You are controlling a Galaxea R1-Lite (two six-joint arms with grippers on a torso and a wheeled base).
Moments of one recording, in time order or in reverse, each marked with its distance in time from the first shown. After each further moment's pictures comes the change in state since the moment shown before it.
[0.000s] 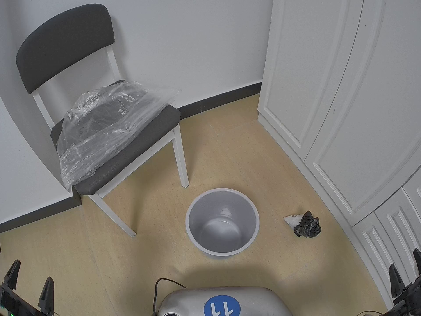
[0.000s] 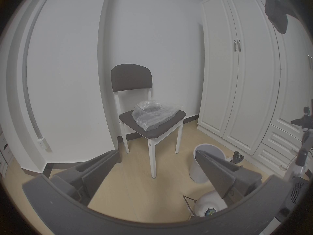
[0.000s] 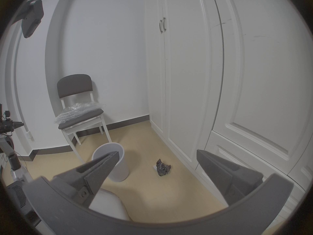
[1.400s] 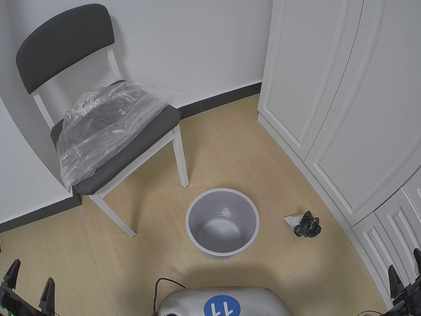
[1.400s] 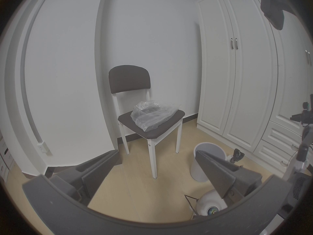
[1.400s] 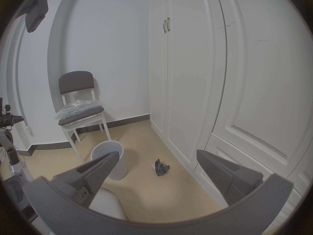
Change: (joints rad) left arm 0.001 0.000 0.000 -0.002 -0.011 0.032; right arm -0.002 0.000 0.000 0.002 0.008 -0.039
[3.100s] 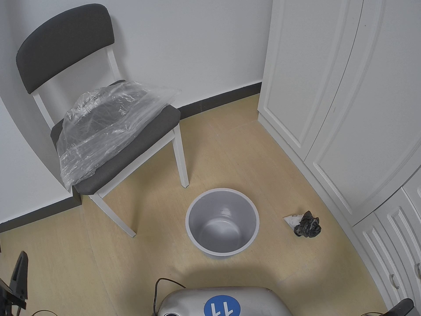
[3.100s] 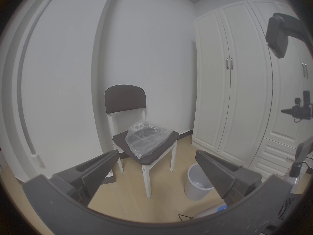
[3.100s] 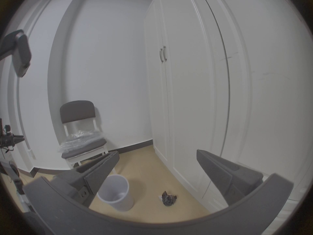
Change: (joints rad) left arm 0.003 0.126 -0.175 -0.098 -0.059 -0.033; right arm 0.002 0.294 -0.255 -0.257 0.013 0.080
